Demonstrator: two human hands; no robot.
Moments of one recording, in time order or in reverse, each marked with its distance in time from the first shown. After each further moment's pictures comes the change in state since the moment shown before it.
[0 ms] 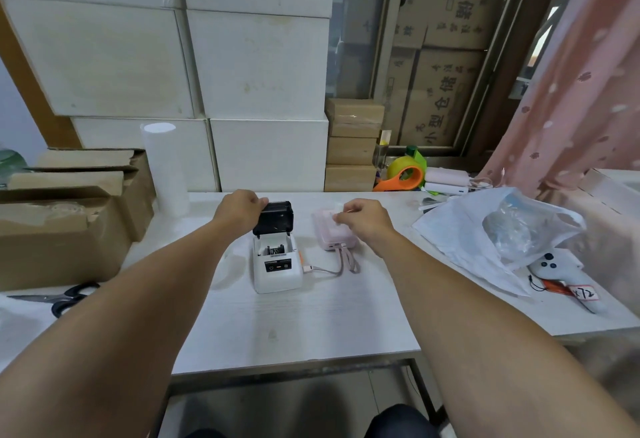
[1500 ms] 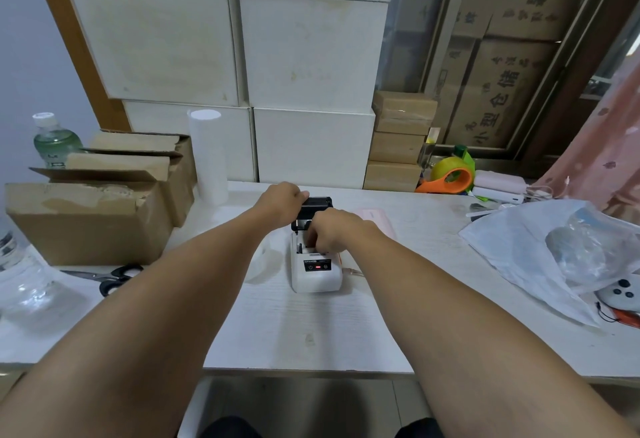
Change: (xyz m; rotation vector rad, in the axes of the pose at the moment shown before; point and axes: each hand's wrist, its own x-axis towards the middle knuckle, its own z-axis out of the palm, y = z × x) left_hand 0.019 -0.010 -0.001 0.061 -0.091 0.087; right_hand -0.002 -0.059 0.110 -1.041 -0.581 -0.328
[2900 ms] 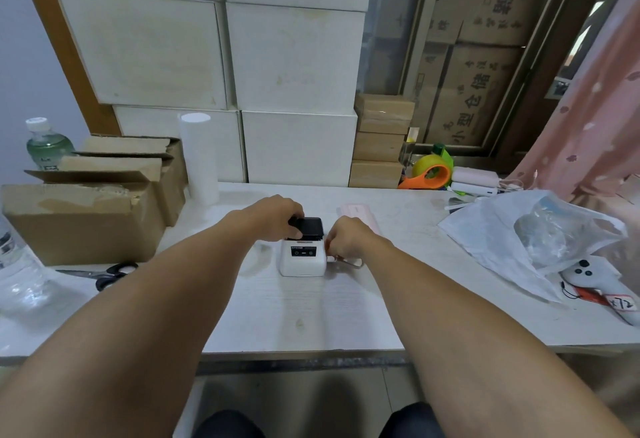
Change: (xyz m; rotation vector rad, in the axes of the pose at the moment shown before) left_hand -0.043 0.007 -0.009 0.469 -0.267 0.348; right_hand -0.045 0.037 0.029 0.438 0.122 0.245
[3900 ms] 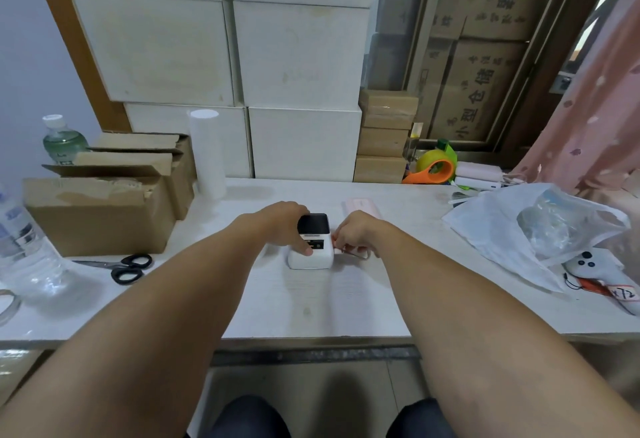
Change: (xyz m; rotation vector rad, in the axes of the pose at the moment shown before) left_hand -0.017 0.011 0.012 -0.111 -0.055 -0.054; right_hand -0.010 -0.003 -0.013 0.110 -0.115 0.127
